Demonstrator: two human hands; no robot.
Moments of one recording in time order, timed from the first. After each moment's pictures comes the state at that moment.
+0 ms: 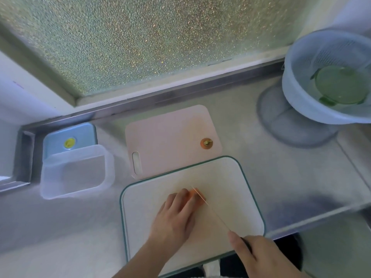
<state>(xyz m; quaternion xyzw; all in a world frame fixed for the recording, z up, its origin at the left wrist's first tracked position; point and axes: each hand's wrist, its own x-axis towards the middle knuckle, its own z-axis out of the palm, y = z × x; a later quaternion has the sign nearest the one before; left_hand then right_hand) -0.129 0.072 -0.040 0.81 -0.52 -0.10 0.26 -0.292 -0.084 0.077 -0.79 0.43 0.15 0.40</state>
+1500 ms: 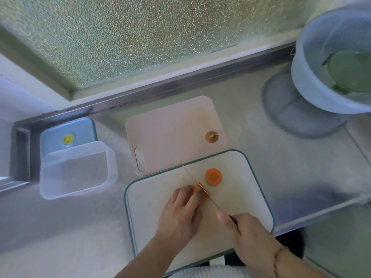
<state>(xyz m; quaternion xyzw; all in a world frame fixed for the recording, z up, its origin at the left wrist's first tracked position) -0.125 0.068 -0.034 0.80 -0.51 -0.08 0.32 -0.246 -0.079 0.054 -0.79 0.36 0.21 0.45</state>
